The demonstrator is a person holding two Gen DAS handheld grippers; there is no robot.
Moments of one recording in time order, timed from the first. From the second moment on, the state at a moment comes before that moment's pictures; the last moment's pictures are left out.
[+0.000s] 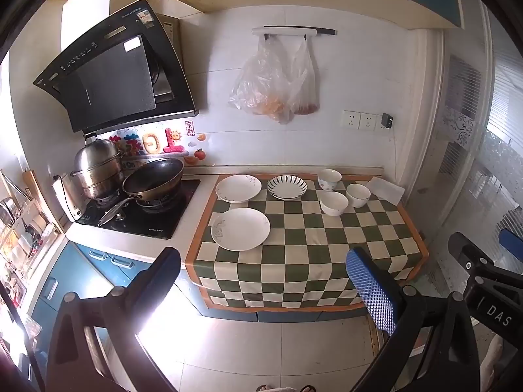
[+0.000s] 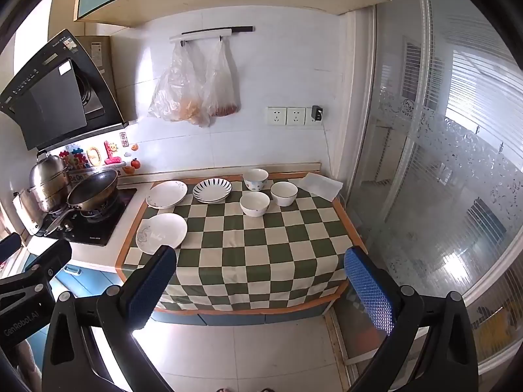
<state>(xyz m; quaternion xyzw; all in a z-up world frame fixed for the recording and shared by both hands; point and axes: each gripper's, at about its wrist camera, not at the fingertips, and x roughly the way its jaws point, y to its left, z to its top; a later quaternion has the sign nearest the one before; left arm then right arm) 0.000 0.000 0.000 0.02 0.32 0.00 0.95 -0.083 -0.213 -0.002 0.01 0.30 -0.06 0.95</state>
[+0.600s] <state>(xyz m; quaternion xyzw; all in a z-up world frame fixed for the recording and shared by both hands) -0.001 0.009 -0.002 0.01 0.31 0.00 0.95 -0.083 -0.212 -0.002 0.01 0.30 -0.06 0.95</state>
